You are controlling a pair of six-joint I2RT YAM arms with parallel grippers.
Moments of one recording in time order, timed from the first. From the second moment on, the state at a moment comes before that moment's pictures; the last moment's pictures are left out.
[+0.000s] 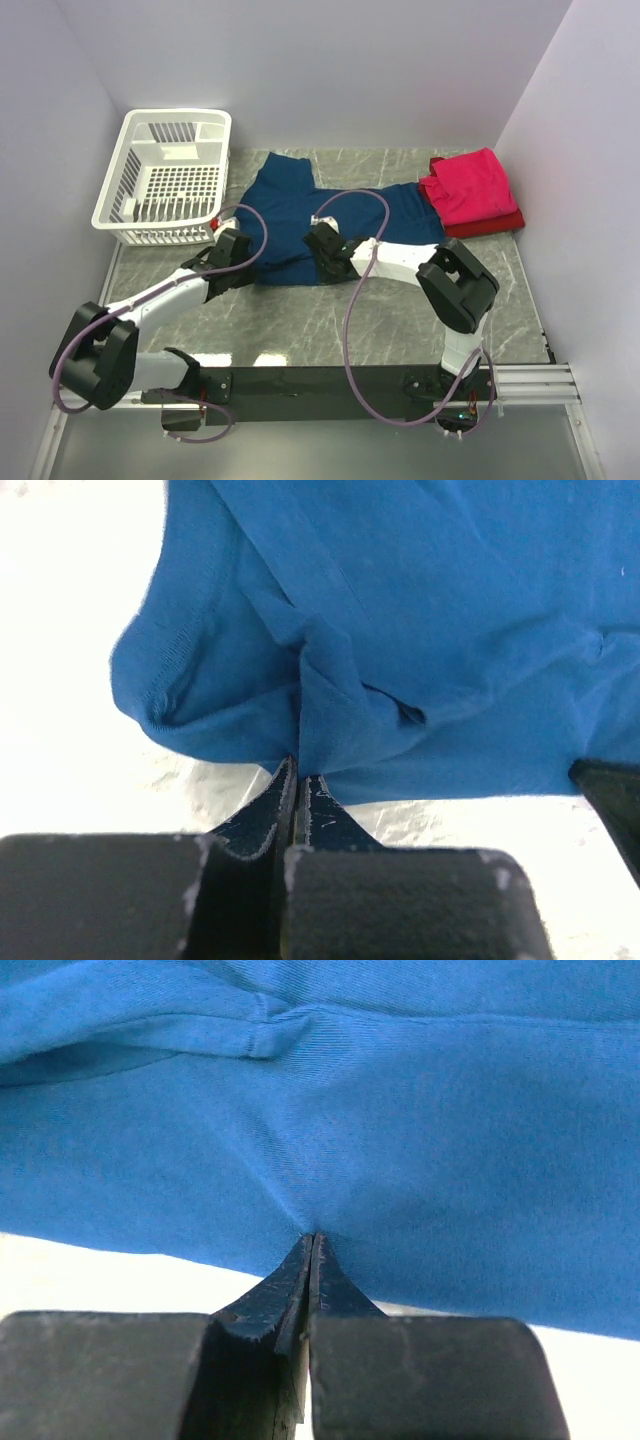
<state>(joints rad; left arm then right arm) -0.48 1.28 0.63 -0.24 -0.19 -0.73 0.84 1.85 1.14 -0.37 0.22 0.51</state>
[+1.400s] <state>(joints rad) -0.47 0.91 0.54 -0.51 -0.30 -0.91 0.96 2.00 1.45 -0.37 -0.15 0.27</state>
